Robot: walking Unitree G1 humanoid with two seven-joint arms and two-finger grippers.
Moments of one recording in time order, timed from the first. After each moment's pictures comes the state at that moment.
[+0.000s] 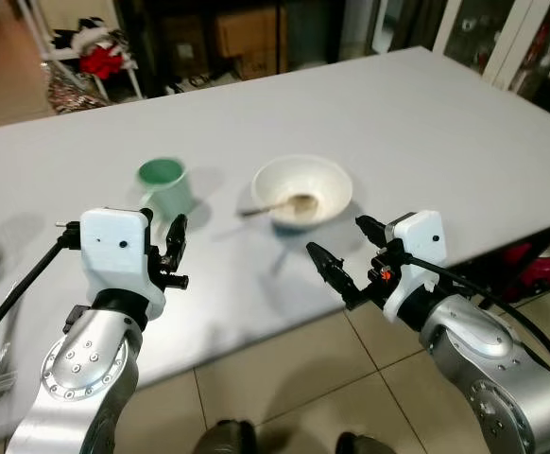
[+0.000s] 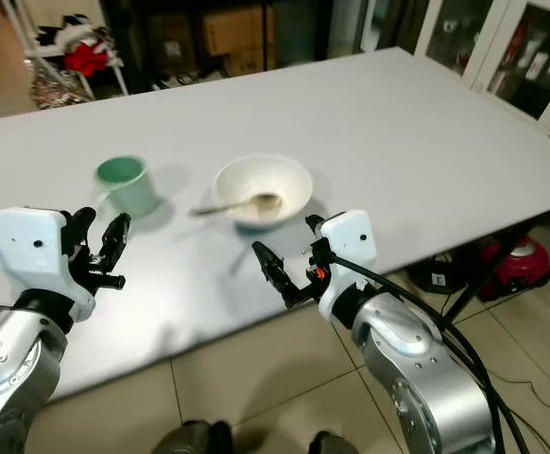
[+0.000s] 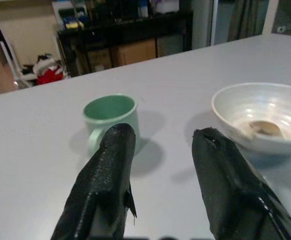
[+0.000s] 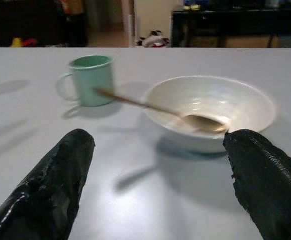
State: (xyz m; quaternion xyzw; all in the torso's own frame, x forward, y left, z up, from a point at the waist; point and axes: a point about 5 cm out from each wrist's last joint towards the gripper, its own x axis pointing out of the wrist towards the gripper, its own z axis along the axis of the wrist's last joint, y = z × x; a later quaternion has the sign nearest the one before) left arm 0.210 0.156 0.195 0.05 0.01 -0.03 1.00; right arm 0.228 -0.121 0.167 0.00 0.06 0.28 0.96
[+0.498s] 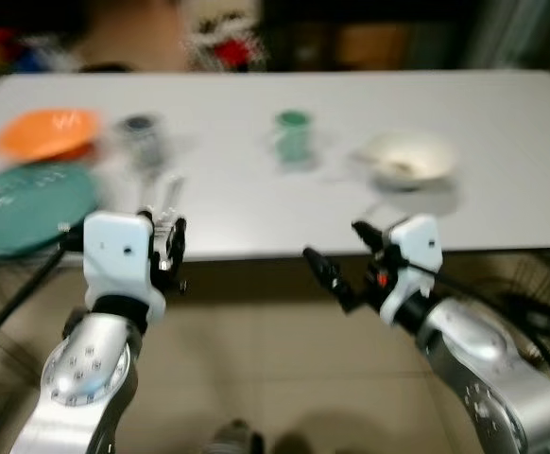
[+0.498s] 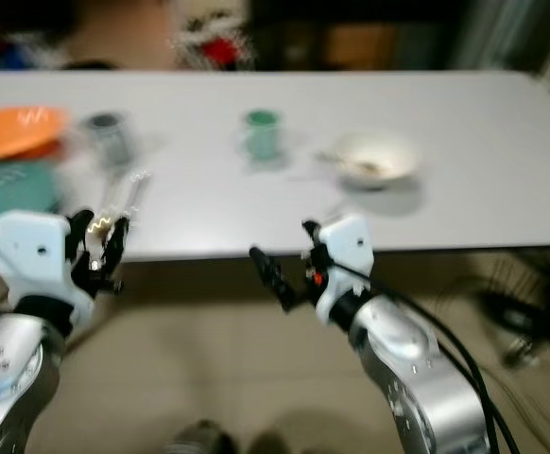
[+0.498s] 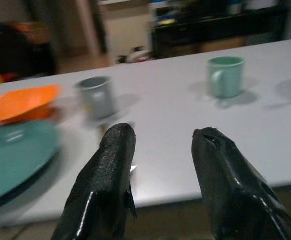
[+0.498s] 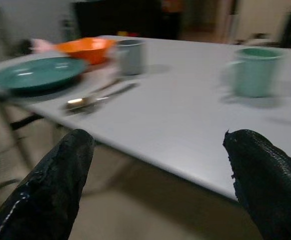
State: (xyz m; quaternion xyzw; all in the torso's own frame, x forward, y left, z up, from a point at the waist) left arm 0.205 0.156 0.192 0.07 0.01 -0.02 1.00; right arm 0.230 -0.118 0.165 0.00 0.06 0.29 0.96
